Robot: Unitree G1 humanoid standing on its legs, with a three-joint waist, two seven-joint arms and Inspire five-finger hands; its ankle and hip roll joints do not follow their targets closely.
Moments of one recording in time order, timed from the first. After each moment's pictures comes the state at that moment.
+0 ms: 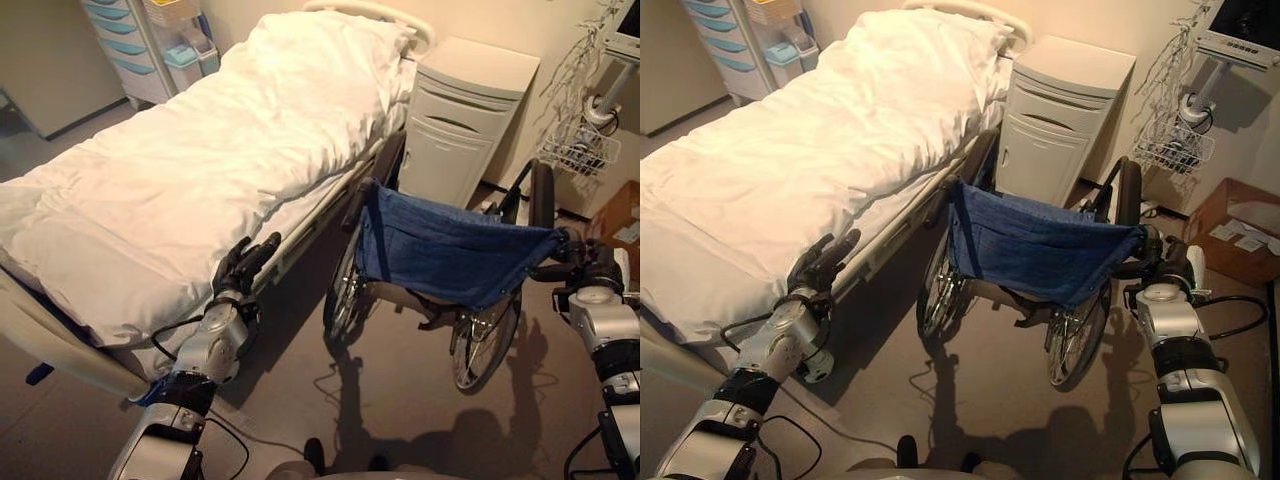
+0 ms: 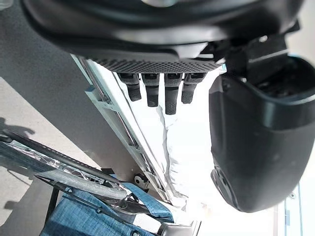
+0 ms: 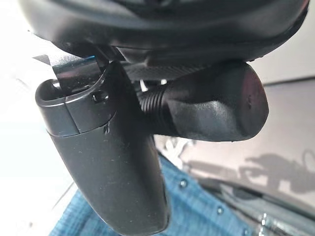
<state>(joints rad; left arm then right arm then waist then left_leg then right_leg) -0.34 0.43 -0.17 0.43 -0.74 0.13 0.34 -0.52 -0.73 0.09 0.70 0.24 0.43 -0.44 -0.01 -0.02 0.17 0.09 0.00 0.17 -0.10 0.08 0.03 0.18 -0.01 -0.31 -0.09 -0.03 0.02</state>
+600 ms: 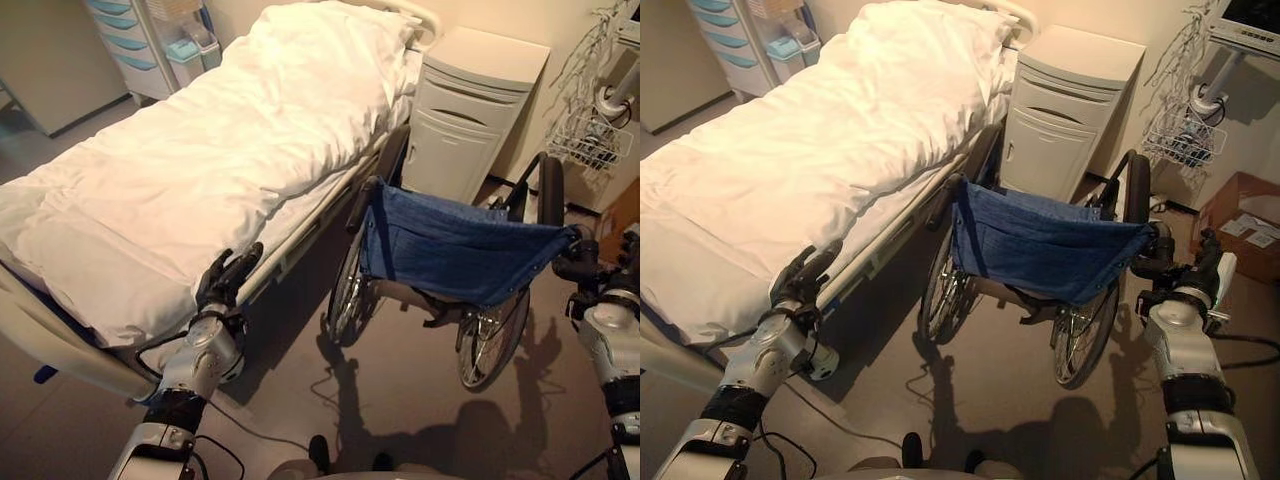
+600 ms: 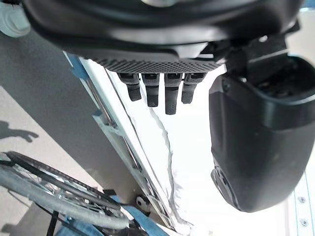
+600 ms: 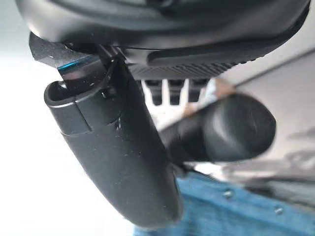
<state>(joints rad) -0.22 0.44 -0.05 0.40 -0.72 0.13 0.35 -0.26 -0.69 -0.14 0.41 0.45 0.14 -0.50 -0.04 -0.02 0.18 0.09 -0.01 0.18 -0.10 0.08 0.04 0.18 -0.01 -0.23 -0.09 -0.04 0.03</state>
